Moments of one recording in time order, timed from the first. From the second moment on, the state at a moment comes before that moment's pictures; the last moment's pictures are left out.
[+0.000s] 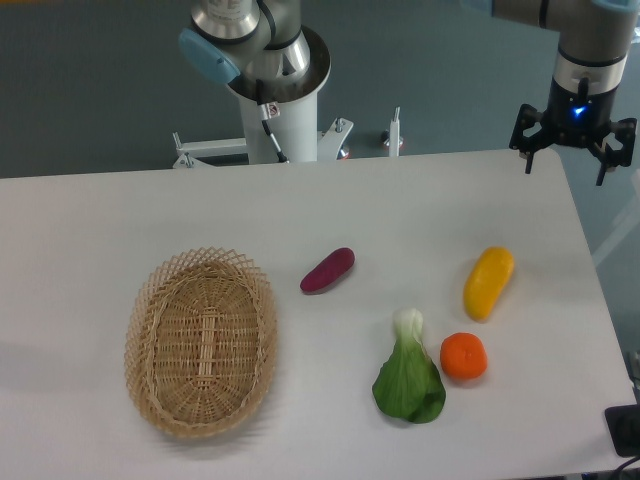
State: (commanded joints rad) arm 2.93 -1.77 -1.58 -1.13 1.51 1.34
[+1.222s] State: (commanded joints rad) arm 2.91 -1.79 -1.71 -0.91 1.51 1.33
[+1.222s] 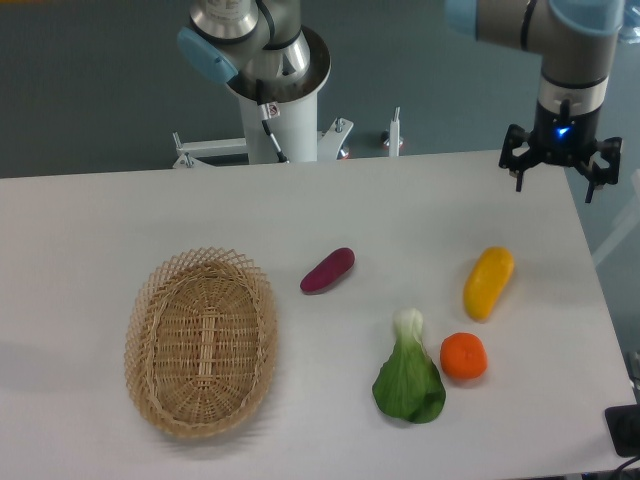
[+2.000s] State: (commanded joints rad) arm 2.89 -1.91 -1.74 -0.85 1.47 1.25
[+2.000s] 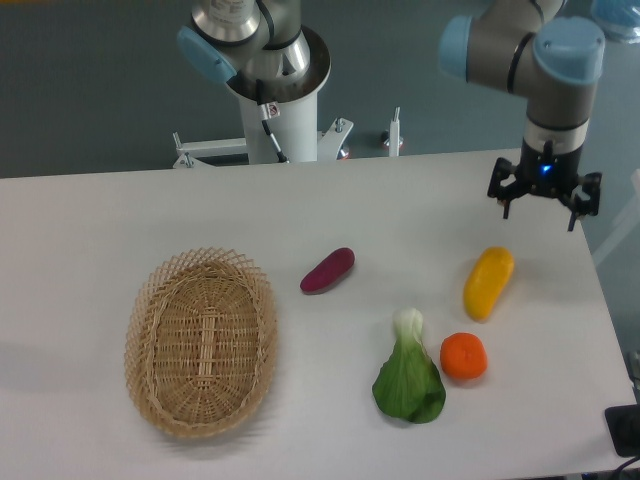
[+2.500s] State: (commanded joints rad) arm 2.87 -1.99 -1.80 -0.76 1.44 1.22
